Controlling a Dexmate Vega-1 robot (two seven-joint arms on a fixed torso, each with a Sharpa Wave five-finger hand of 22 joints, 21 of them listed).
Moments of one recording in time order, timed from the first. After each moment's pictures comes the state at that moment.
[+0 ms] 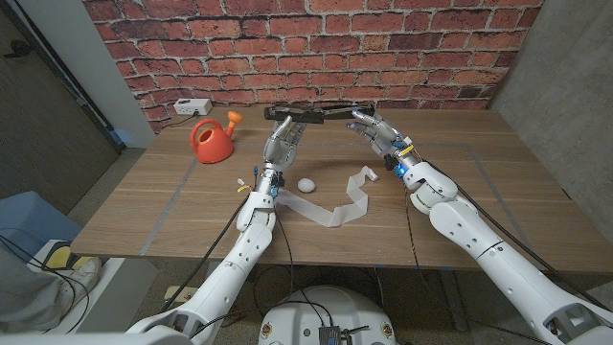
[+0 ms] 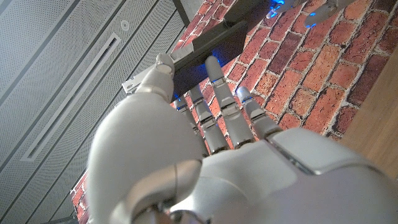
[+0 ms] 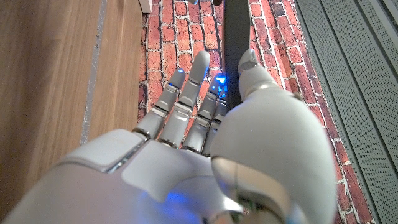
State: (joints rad) left arm 0.92 0.10 0.31 -1.27 -1.14 -0.45 -0.63; left_hand 1.05 0.13 0.36 -0.19 0.19 0.59 -0.16 0.65 0.30 0.75 -0.16 0.27 0.61 0.82 -0.09 0.38 0.49 0.23 0.03 0.43 0.28; right arm -0.94 -0.50 -0.38 -1.69 0.88 0.13 0.04; right_hand 1.09 0.15 0.35 -0.15 0.17 0.81 -0.11 0.21 0.36 0.81 -0.12 0.47 0.36 0.90 -0.12 0.45 0.99 0.49 -0.05 0.55 0.27
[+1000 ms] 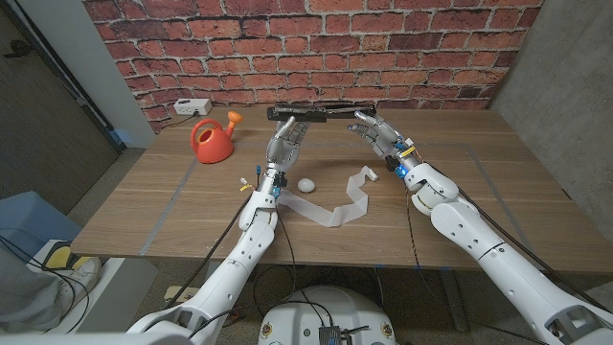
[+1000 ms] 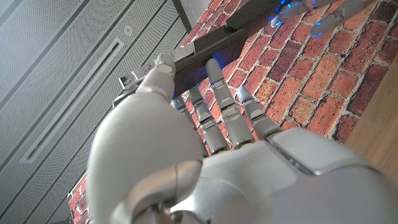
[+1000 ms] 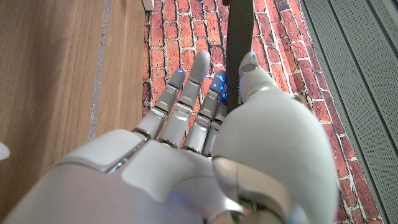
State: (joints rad) left arm 0.91 0.09 0.30 -1.24 -1.14 -0.45 -0.67; left_hand 1.05 0.12 0.36 -0.19 0.20 0.60 -0.18 0.65 0.30 0.75 -0.16 0.26 0.61 0.81 -0.09 0.35 0.49 0.22 0.03 0.44 0.28; right arm -0.95 -0.51 -0.37 -1.70 0.89 0.12 0.03; right_hand 1.08 0.13 0.35 -0.15 0.17 0.80 -0.11 0.21 0.36 0.85 -0.15 0.48 0.37 0.91 -0.12 0.44 1.00 0.48 -0.04 0.57 0.26
